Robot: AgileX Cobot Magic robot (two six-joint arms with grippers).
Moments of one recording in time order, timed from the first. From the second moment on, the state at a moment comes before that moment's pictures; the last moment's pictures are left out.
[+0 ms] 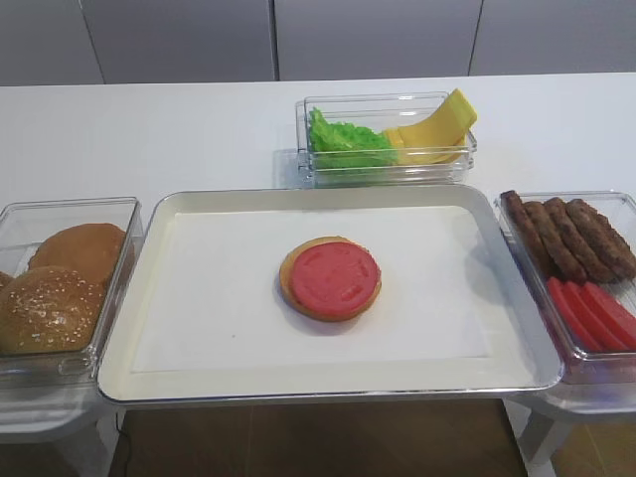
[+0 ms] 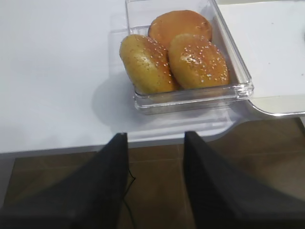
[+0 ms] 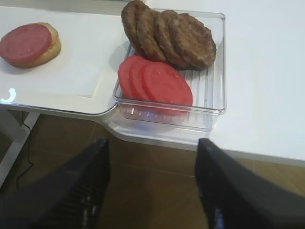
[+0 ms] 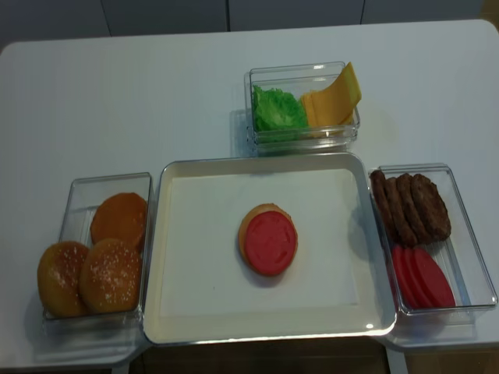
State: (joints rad) left arm 0.02 -0.02 -0.49 -0.01 1.19 -0.04; right arm 0.20 -0.02 -0.48 0.05 1.15 0.01
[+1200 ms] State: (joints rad) left arm 0.02 -0.02 -0.49 -0.01 1.19 -0.04; right arm 0.12 -0.02 -0.48 0.06 1.15 0.01
